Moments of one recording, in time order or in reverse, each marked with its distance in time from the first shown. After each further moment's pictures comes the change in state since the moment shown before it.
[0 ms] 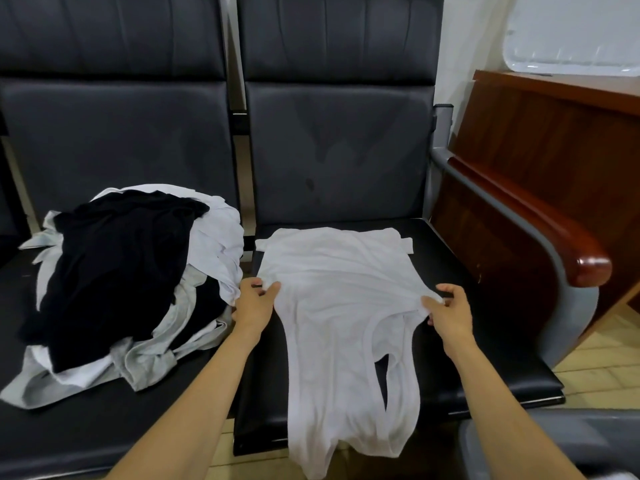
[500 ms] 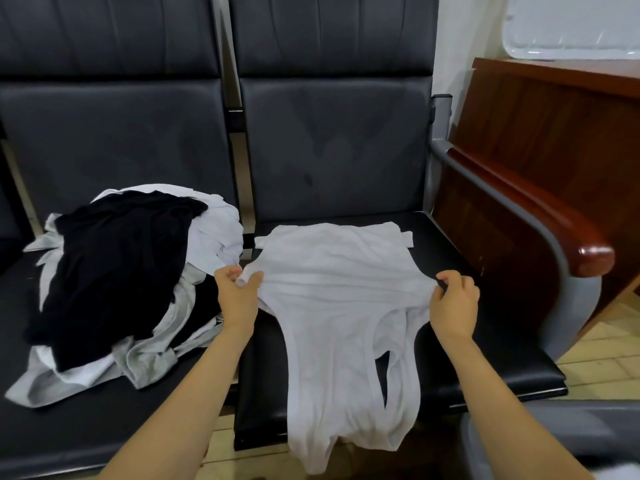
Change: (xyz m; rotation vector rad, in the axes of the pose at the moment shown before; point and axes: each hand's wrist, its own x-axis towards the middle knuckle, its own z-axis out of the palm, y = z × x) left_hand -0.017 0.021 -0.015 -0.330 0.162 0.065; right_hand -0.004 0.002 0.000 -0.574 0.230 -0.424
